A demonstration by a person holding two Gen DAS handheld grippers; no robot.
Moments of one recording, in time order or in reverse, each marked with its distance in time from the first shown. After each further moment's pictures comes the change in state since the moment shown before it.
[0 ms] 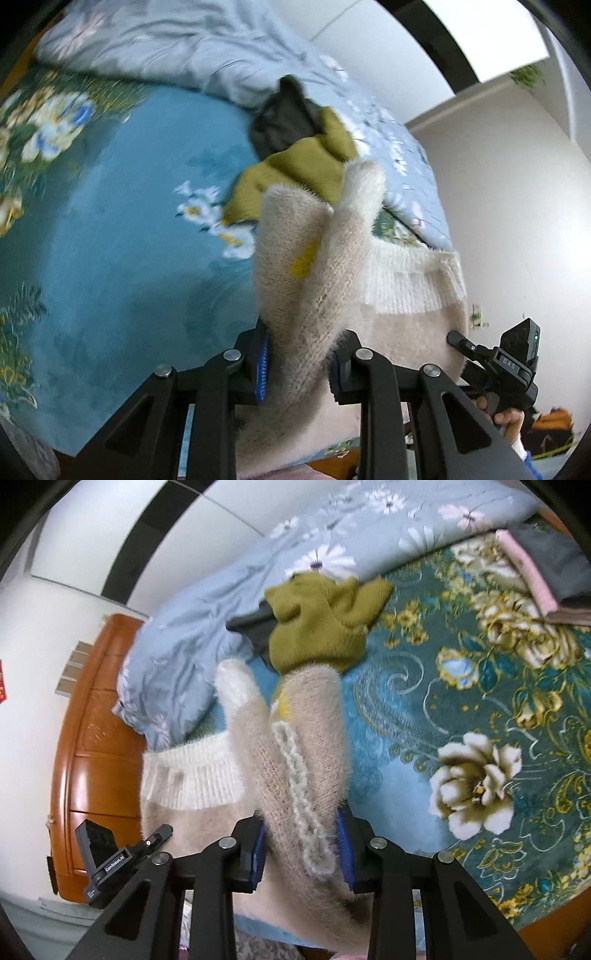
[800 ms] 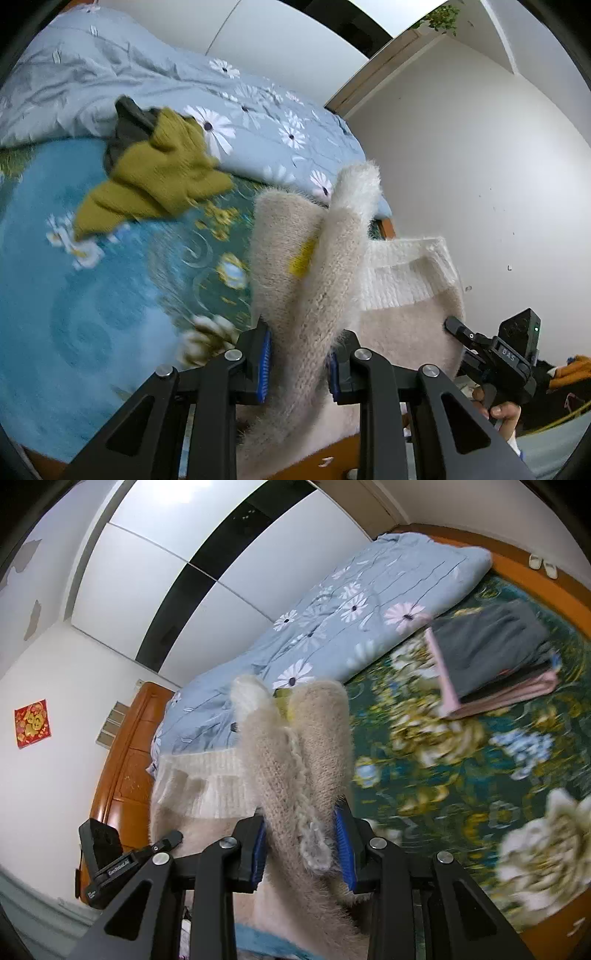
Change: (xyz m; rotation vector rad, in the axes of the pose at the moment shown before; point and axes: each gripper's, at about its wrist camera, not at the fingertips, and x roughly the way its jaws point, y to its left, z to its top) left arm 0.093 -0.307 -0.123 0.179 -0.042 -0.053; right arm -0.252 -0.179 0.053 -0.048 -0.218 0.099
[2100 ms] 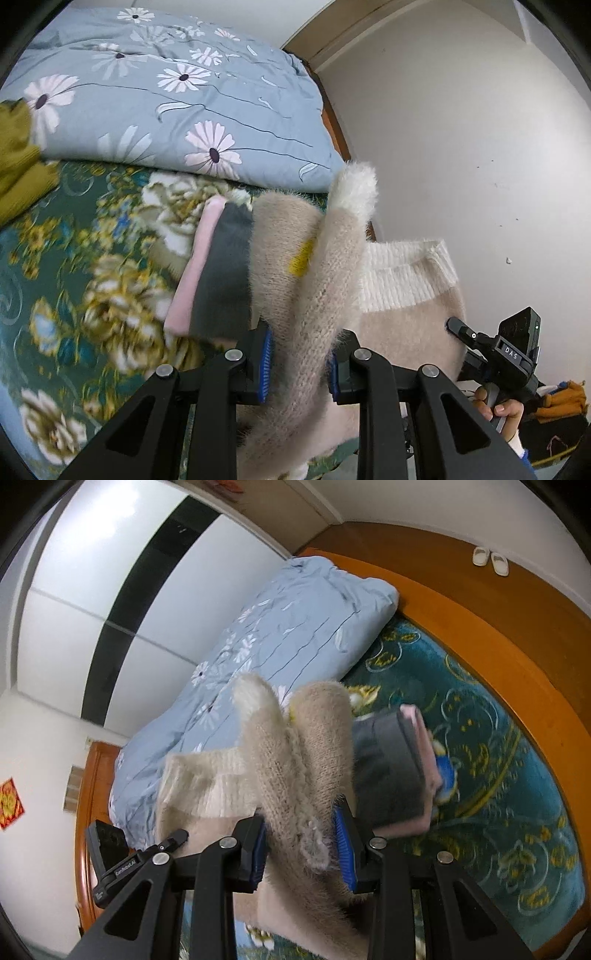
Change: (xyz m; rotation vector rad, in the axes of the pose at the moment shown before) left arm 0.357 -0.221 0.120 0.007 0.188 -0.071; right arm -0.029 -0.261 0.299 0.137 0.036 -0.135
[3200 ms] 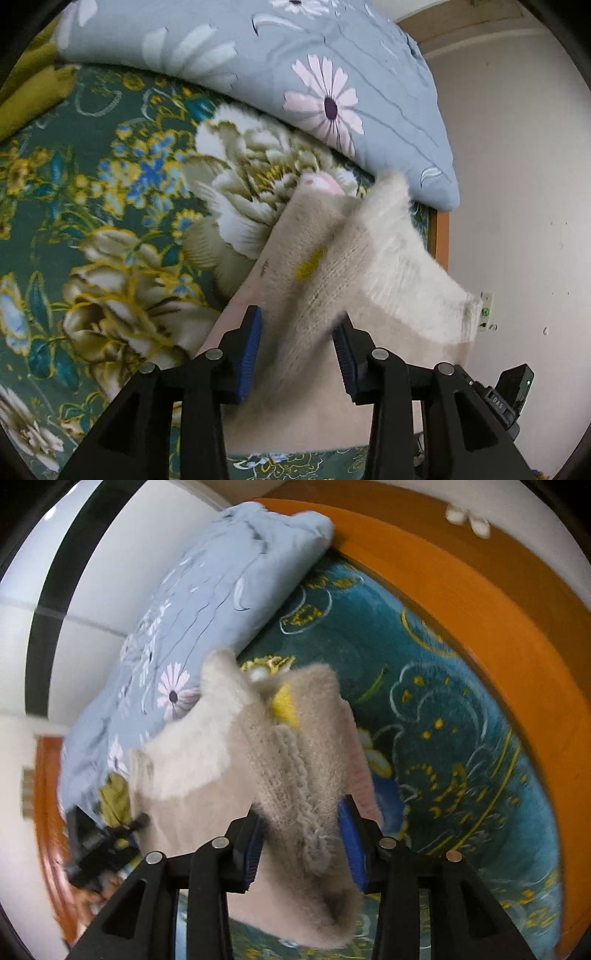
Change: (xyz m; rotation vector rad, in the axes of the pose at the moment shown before) left arm 0.109 0.123 0.036 -0.308 0.087 0.140; right arm 0.132 -0.106 0.049 -0.027 0.191 -0.202
